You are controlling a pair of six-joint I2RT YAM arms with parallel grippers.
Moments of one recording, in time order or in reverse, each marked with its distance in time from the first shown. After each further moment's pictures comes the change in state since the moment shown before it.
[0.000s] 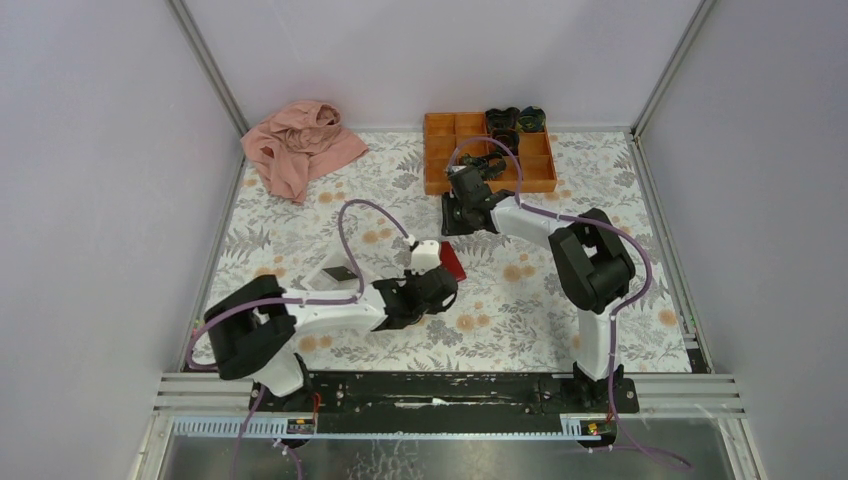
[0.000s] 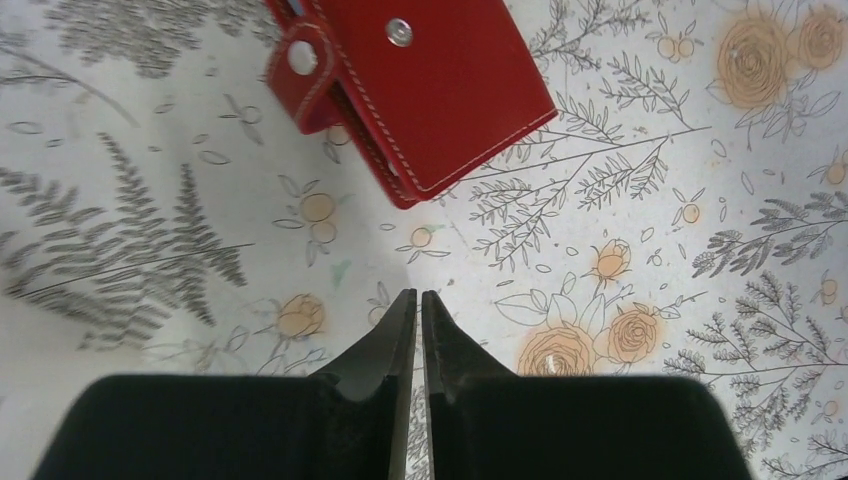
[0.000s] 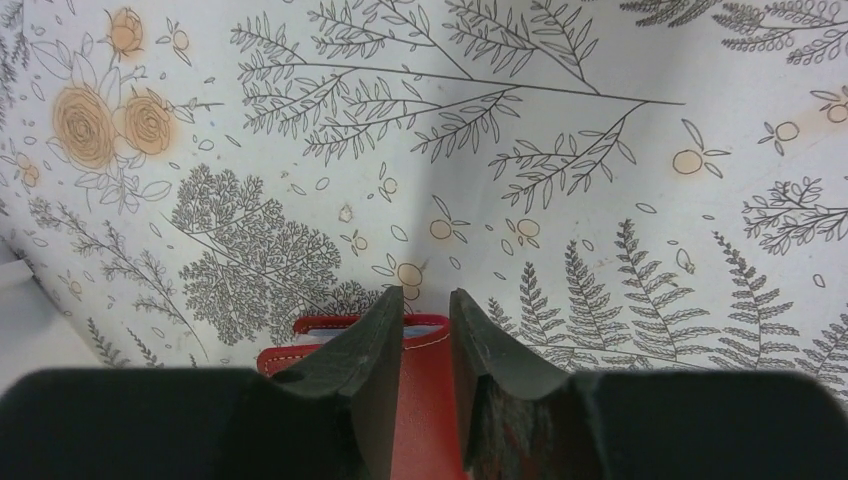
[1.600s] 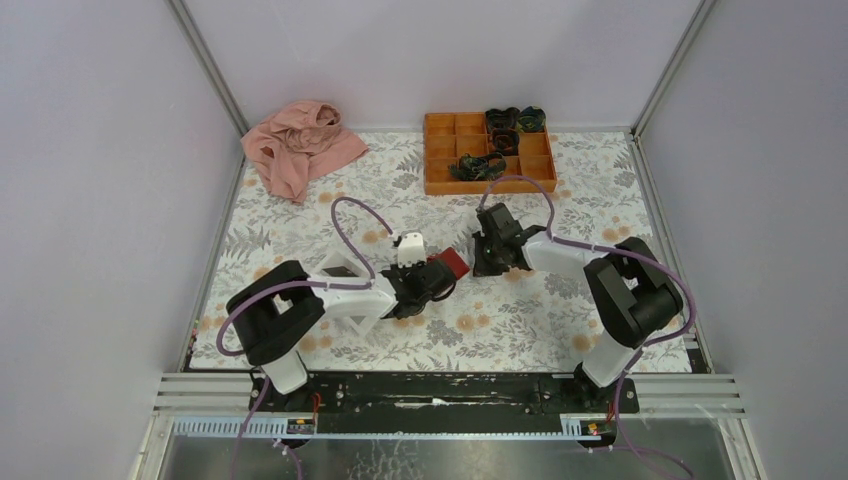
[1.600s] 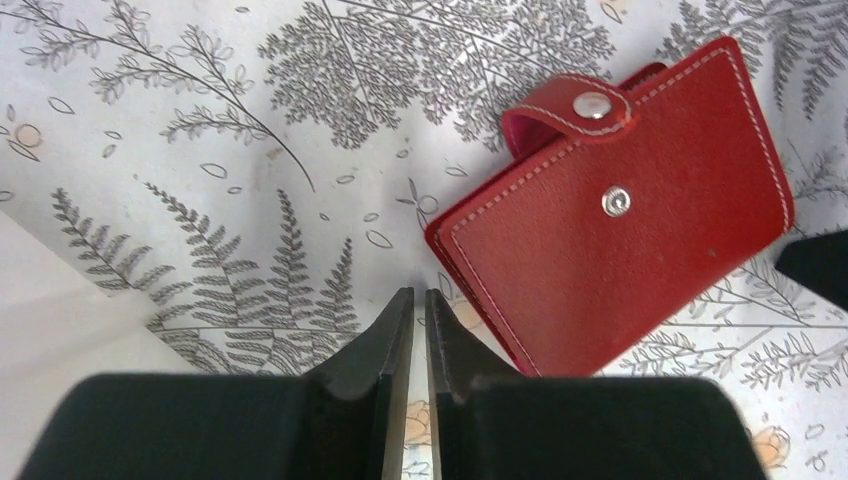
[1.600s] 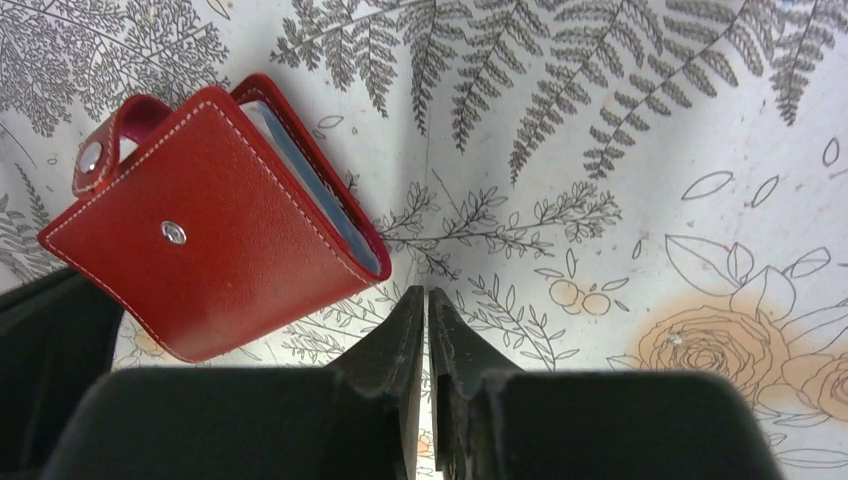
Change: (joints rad) left arm 0.093 0.162 0.035 -0.030 -0.159 -0.106; right arm -0.018 -0.278 -0.429 -0.008 -0.016 0.070
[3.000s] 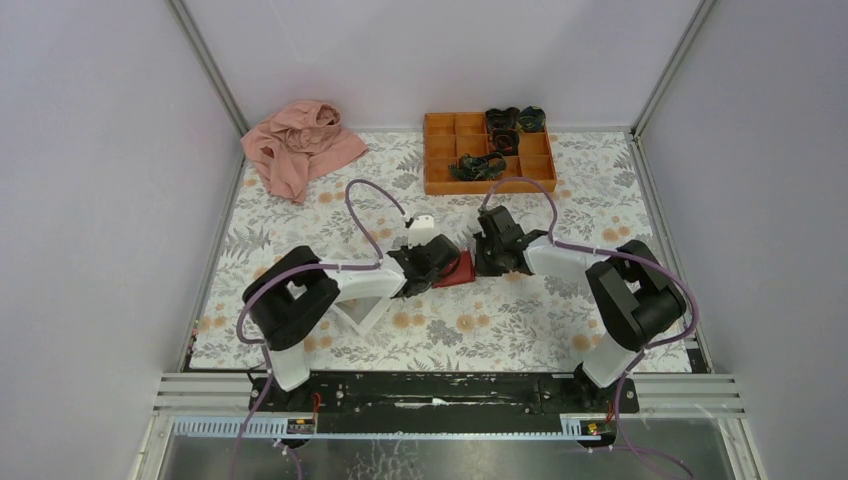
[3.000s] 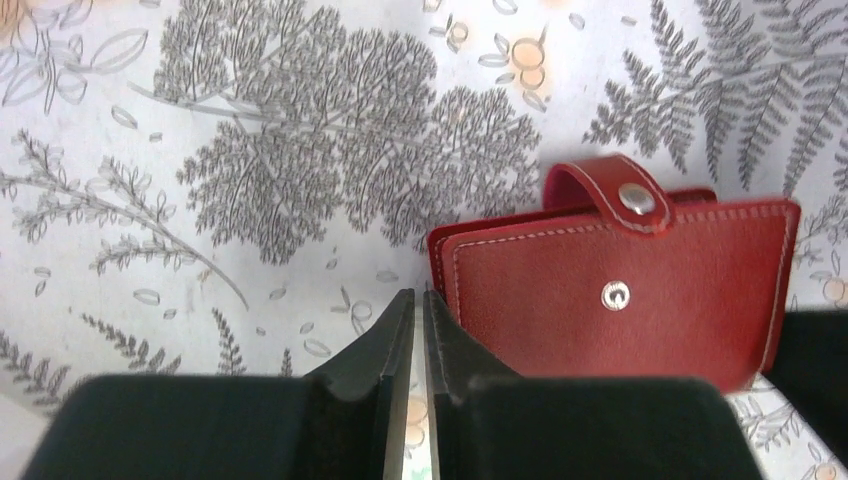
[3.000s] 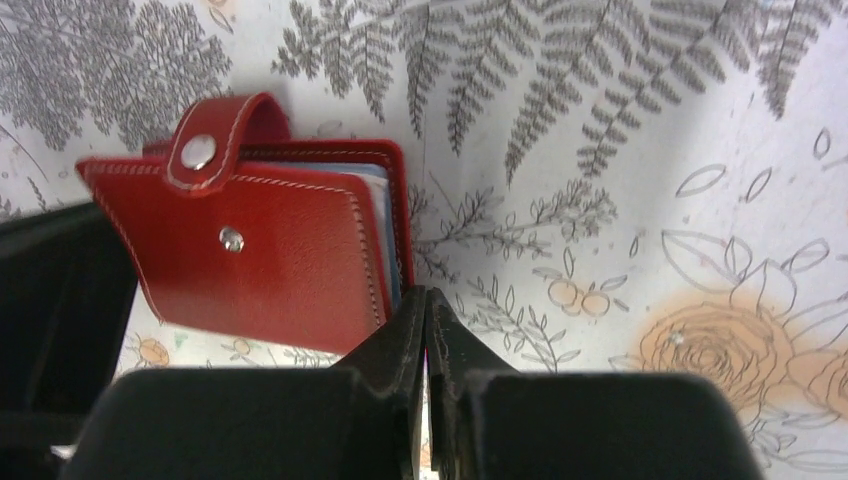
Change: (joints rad) left arm 0.087 0.092 0.126 0.031 0.134 0.151; right arm 0.006 -0.021 -0.042 0.063 0.021 0.034
